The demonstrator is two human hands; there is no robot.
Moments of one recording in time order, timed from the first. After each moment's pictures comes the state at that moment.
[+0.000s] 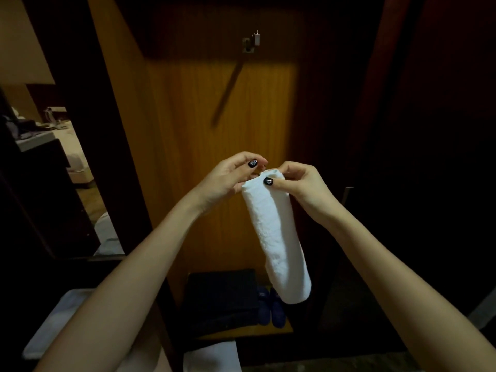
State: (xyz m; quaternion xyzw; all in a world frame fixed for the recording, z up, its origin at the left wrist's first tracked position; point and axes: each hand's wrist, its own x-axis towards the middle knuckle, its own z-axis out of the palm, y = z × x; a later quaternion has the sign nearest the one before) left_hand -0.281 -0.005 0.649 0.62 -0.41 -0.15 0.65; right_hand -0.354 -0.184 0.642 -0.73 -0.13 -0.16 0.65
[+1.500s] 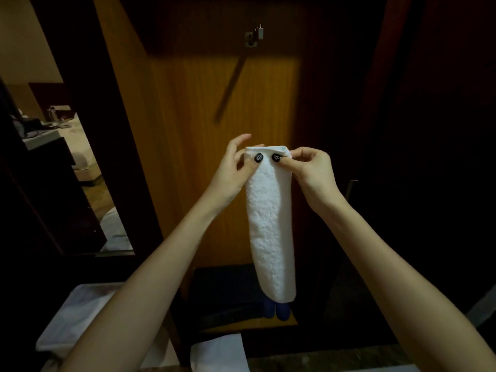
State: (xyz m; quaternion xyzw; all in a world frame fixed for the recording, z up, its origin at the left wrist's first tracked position) left_hand -0.294 -0.011 0.640 0.63 -0.36 0.01 0.68; right_hand -0.351 -0.169 0.649 -0.69 -0.02 -0.28 0.67
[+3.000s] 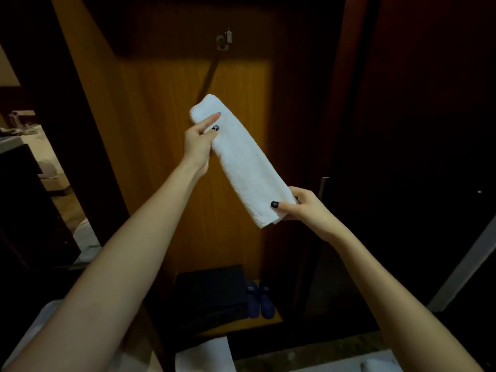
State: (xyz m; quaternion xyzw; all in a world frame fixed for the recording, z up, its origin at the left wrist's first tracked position) left_hand -0.222 -0.046 0.669 0.58 -0.20 0.03 0.79; right_hand -0.393 -0.230 0.589 -0.79 -0.02 -0.10 0.60
